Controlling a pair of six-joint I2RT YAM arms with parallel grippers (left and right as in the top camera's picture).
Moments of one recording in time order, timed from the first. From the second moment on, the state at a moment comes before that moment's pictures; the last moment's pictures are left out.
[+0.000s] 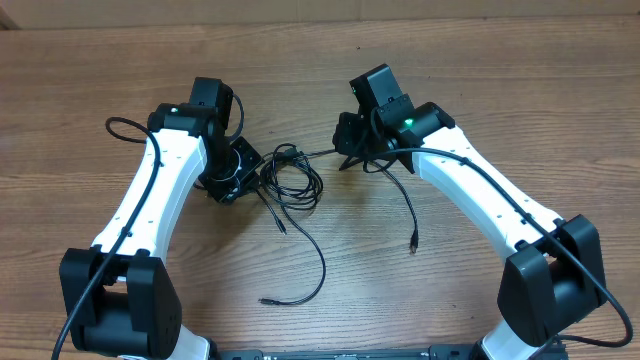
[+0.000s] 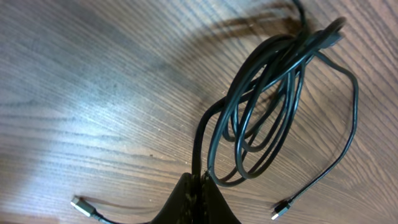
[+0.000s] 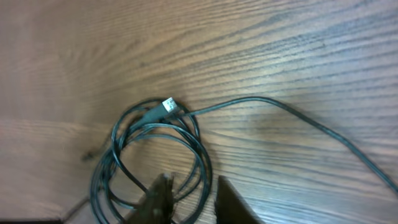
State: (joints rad) left arm -0.14 1.71 1.36 -1.14 0.27 -0.87; right arm 0.51 1.81 1.47 -0.69 -0.17 0.64
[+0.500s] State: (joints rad) left arm -0.14 1.71 1.36 -1.15 0.26 -0.82; right arm 0.51 1.81 1.47 -0.70 -0.15 0.65
